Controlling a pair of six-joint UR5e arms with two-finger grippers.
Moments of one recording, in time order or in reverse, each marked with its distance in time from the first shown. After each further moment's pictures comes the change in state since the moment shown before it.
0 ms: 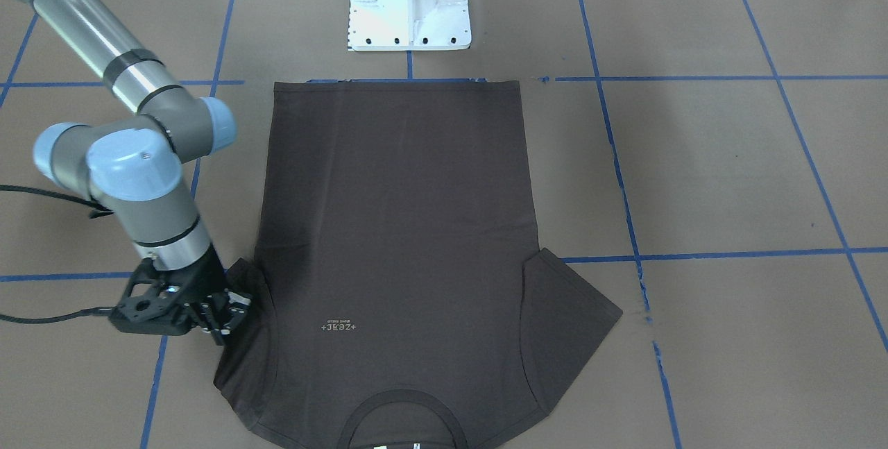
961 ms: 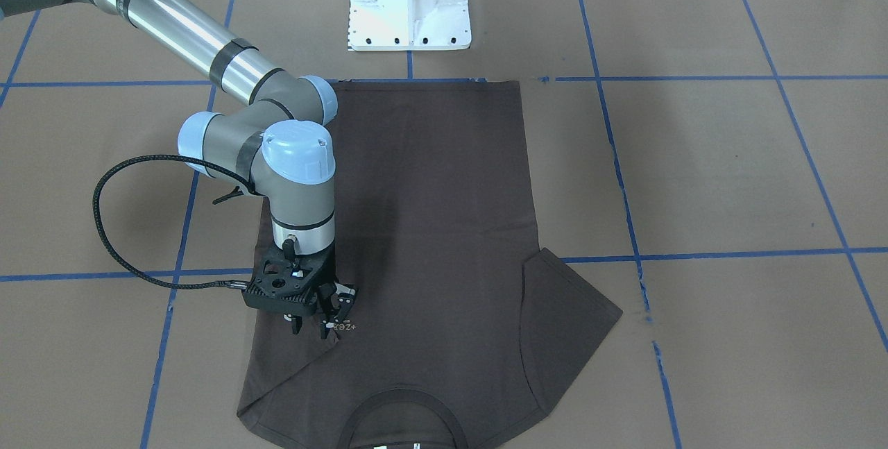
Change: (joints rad) left arm 0.003 0.000 -0.001 -0.005 0.000 0.001; right arm -0.109 0.160 -0.100 -0.098 -0.171 0.081
